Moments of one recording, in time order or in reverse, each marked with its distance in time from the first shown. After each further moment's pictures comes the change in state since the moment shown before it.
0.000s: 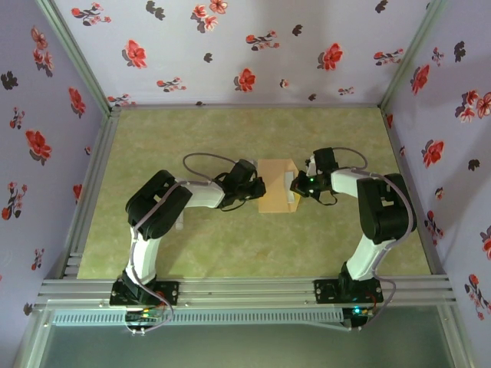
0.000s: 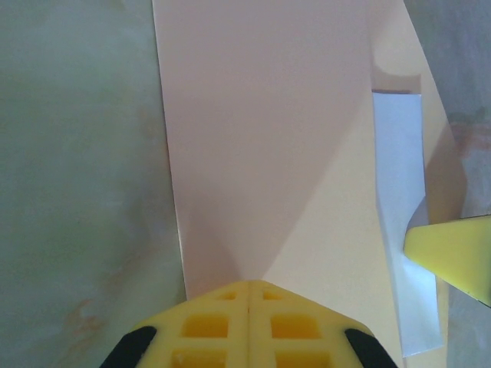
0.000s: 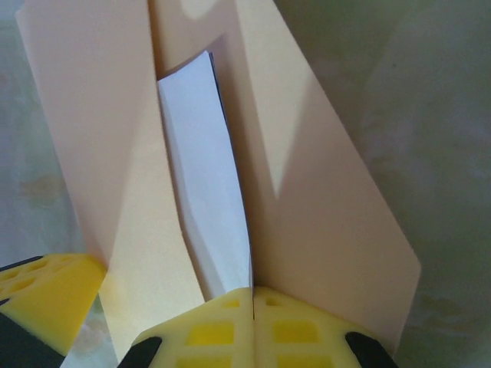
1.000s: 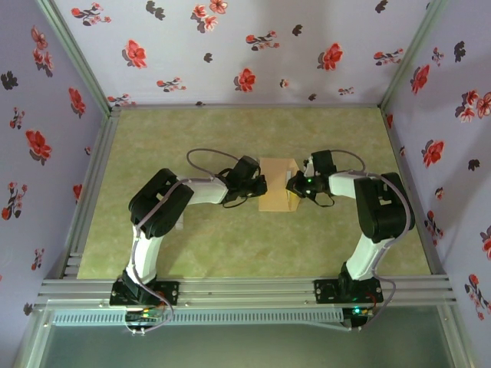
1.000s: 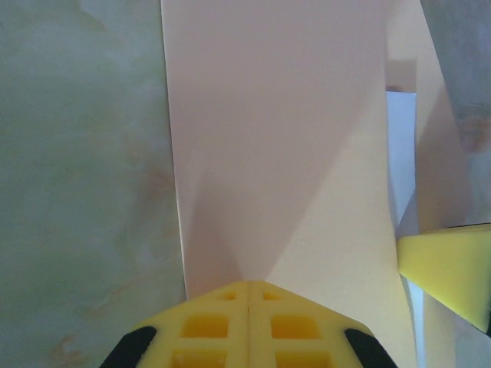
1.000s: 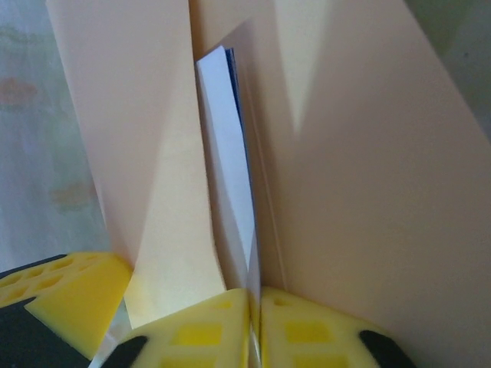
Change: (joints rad) left arm 0.001 0.028 0.083 -0.096 -0.001 0.032; right arm 0.021 0.008 -0.038 0.108 -0.024 0.075
